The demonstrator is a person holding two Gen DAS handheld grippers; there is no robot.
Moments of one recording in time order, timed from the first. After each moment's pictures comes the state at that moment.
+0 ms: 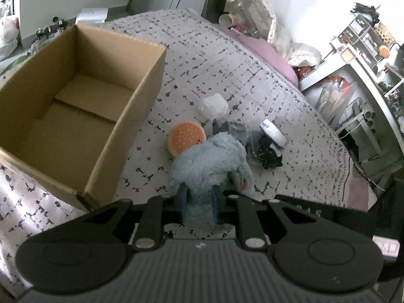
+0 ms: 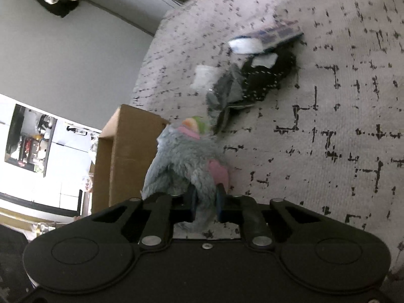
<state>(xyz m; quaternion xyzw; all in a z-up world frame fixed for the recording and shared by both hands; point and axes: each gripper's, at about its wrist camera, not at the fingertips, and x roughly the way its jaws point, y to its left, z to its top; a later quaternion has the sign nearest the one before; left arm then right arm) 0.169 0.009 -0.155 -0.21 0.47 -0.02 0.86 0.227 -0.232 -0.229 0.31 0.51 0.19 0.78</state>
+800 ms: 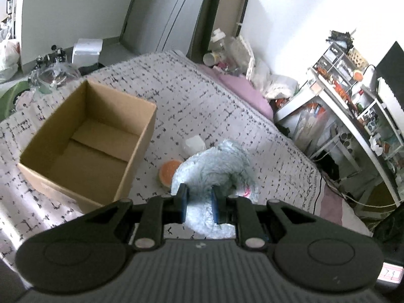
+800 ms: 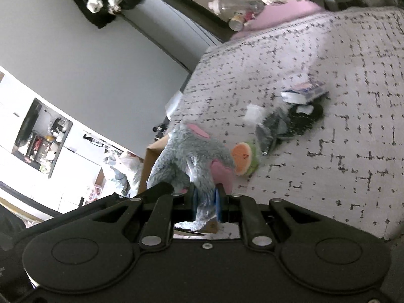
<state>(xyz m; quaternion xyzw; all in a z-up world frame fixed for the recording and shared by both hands) 0.132 0.023 -0.071 -0.22 0.40 -0.03 0.89 0.175 -0.213 -0.131 0.28 0.43 0.20 0.83</state>
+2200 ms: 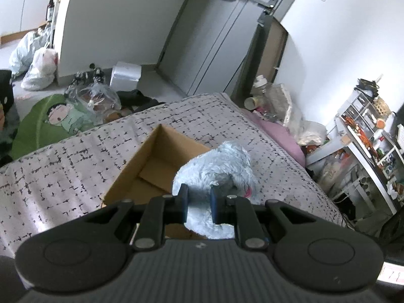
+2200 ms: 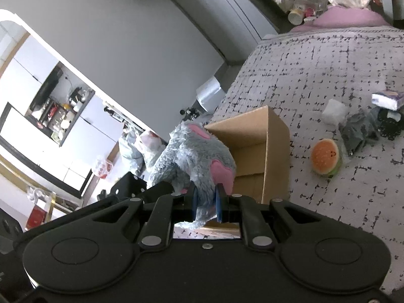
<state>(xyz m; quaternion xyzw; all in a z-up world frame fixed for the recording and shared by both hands) 0.113 0.134 -0.062 -0.25 0.34 0.05 0.90 0.179 -0.090 -0.113 0.23 0.42 0.27 0.83</state>
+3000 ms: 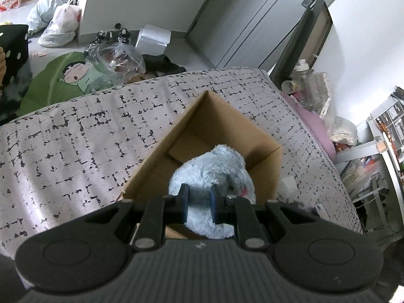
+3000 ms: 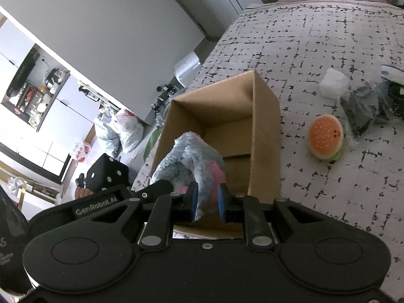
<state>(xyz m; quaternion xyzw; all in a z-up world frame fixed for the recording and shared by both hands) 0.152 0.173 -0.133 -0.30 0.41 0.09 0.86 0.206 -0.063 -0.160 0.19 0.48 0.24 0.82</state>
